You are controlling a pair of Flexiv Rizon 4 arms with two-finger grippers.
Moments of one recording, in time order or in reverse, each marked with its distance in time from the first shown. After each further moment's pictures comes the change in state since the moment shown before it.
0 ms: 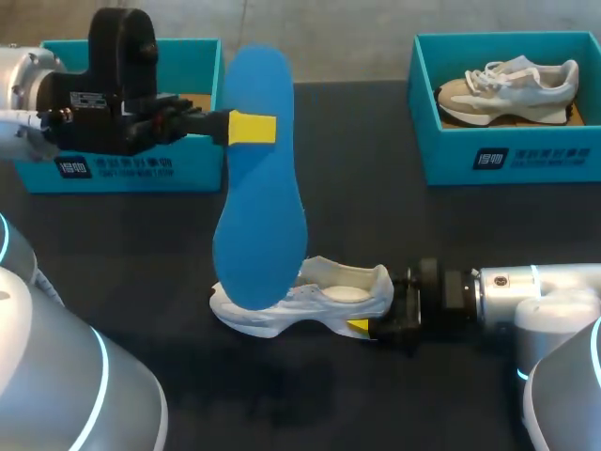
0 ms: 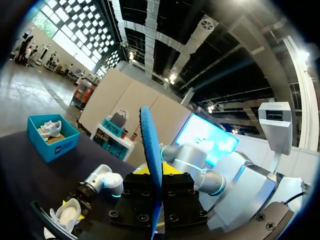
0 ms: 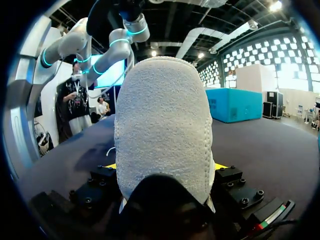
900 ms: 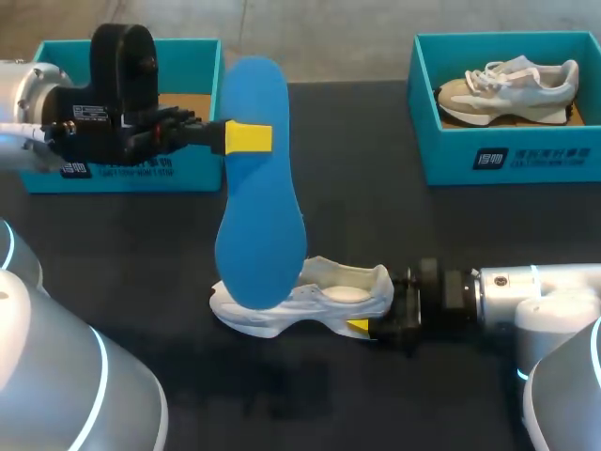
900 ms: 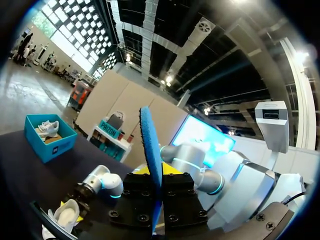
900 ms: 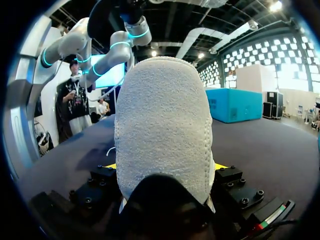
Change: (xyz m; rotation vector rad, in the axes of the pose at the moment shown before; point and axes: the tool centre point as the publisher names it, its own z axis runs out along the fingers) left arm -0.007 0.008 -0.003 0.020 0.036 0.001; right arm 0.000 0.000 0.000 -0.002 0.000 -0.003
